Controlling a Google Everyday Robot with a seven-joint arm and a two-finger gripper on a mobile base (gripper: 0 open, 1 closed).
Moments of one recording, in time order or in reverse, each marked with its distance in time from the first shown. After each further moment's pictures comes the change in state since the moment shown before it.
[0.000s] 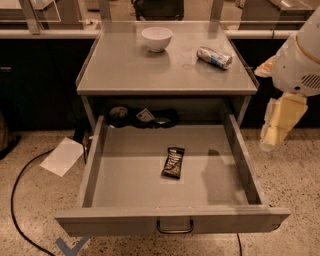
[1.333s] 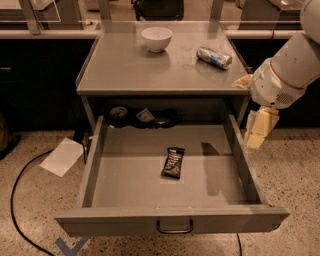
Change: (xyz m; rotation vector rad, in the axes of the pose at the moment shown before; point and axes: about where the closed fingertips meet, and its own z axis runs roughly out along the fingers) arm -0.007 -0.029 0.077 -0.047 -0.128 -0.137
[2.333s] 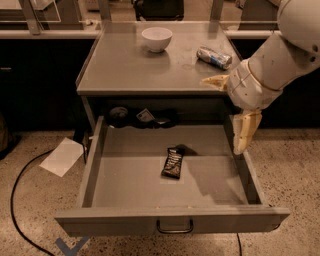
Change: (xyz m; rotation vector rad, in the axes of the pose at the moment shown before) arm -0.053 0.007 0.011 0.022 -0.063 -0.424
